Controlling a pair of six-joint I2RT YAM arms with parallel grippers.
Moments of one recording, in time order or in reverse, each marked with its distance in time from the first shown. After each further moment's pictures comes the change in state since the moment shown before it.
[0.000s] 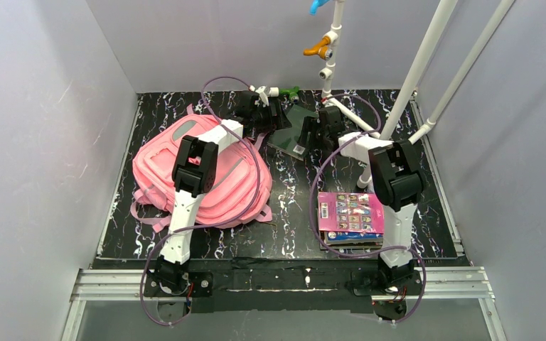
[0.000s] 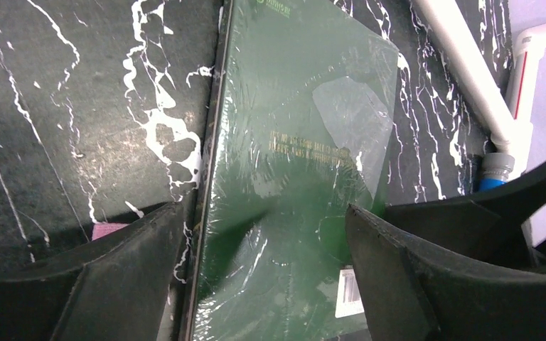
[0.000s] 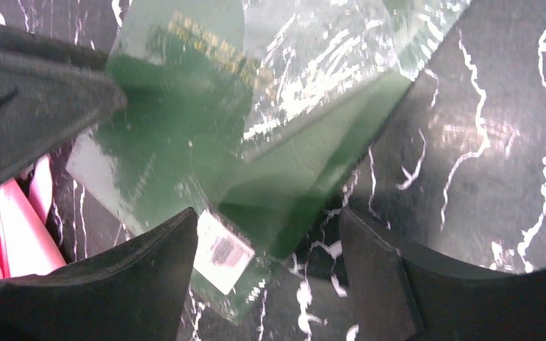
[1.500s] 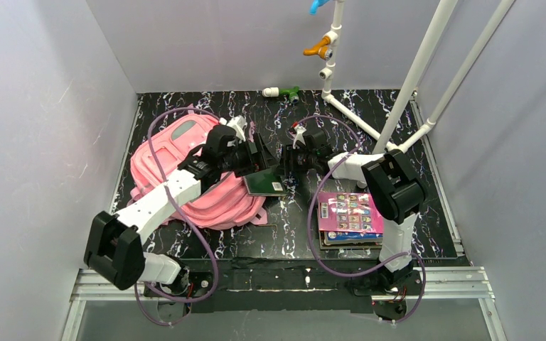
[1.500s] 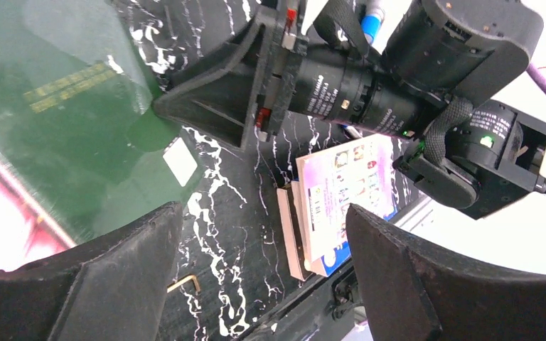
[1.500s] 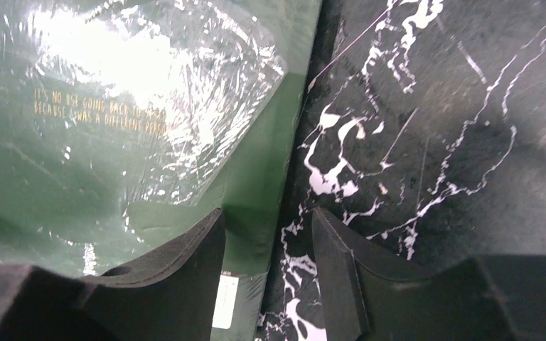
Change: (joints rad) left arm -0.159 -1.079 -0.931 -0.153 -0.122 -0.255; right arm 0.171 -0.085 -0.221 0.158 -0.383 -0.060
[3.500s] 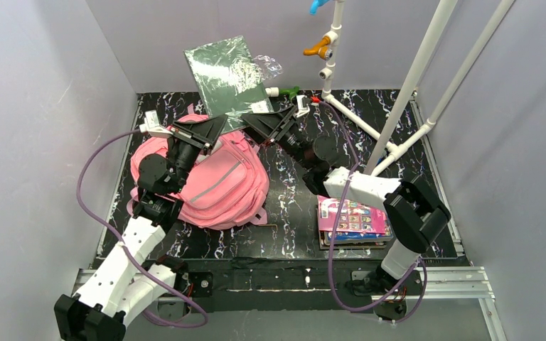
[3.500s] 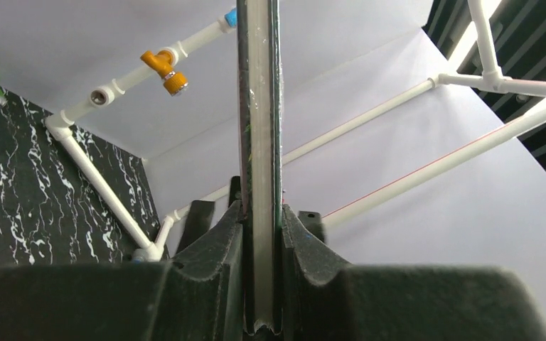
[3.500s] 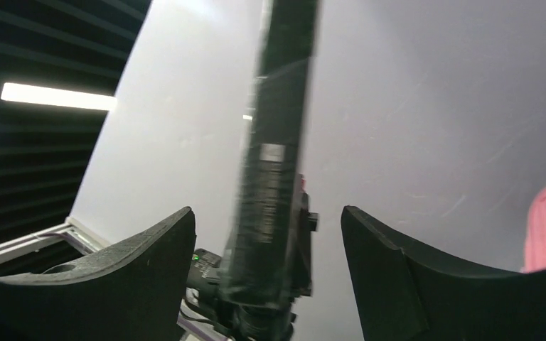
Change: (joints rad) left arm 0.166 -0.535 -0.228 0.600 -0.229 -0.444; right arm 0.264 -0.286 -0.066 1.014 0.247 1.020
